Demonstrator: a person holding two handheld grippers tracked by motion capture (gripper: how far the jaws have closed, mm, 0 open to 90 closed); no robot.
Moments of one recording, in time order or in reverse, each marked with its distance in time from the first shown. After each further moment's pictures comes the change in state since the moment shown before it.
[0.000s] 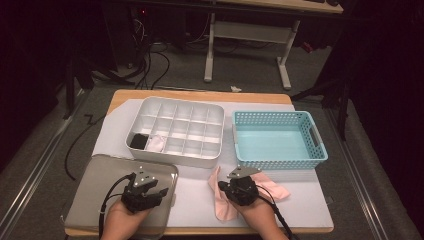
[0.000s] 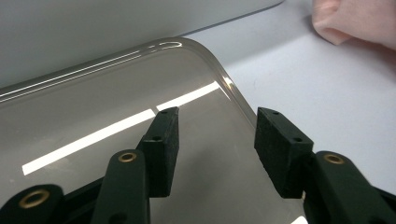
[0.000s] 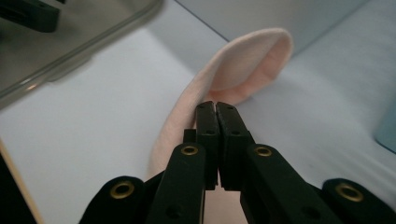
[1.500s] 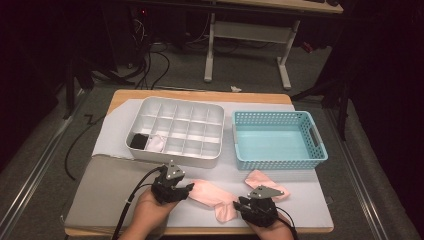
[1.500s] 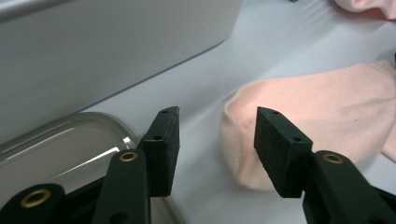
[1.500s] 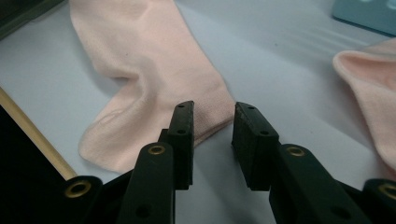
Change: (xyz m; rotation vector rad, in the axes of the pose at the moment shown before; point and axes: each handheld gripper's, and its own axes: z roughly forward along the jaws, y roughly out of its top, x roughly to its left) left arm -0.044 0.041 0.049 0.013 -0.081 0.089; right arm -0.007 -0.066 -0.033 0.012 -0.055 0.111
